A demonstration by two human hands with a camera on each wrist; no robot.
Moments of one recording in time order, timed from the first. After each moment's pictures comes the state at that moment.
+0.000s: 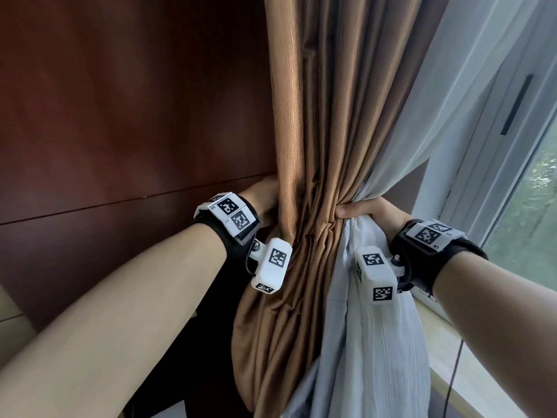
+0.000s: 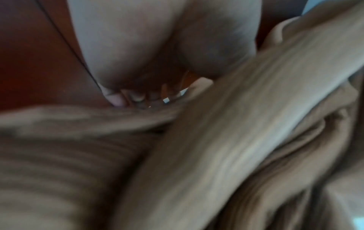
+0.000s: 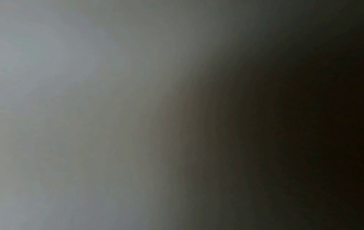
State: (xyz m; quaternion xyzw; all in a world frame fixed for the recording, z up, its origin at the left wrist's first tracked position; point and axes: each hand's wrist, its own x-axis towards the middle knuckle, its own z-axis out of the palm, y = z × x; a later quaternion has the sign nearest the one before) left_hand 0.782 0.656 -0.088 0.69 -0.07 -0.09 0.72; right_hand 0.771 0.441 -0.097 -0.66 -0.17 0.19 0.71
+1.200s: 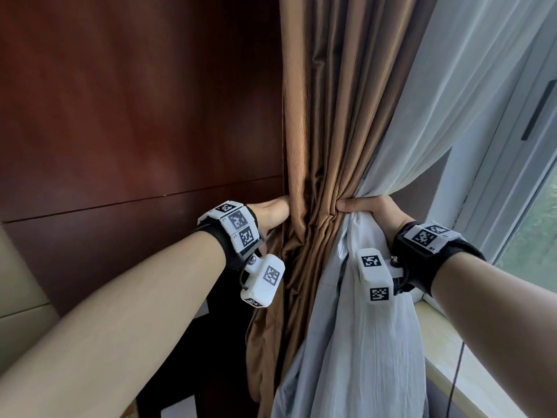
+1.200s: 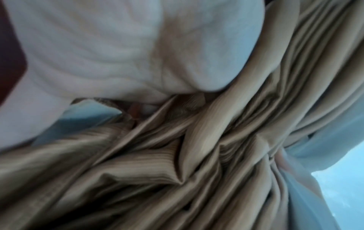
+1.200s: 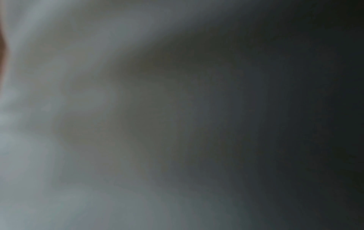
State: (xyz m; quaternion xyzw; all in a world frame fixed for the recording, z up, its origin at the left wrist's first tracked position) left_hand 0.748 0.665 -0.092 0.80 0.03 -0.11 0.58; right_hand 0.791 0.457 -0.109 -0.67 -0.13 0.08 0.72
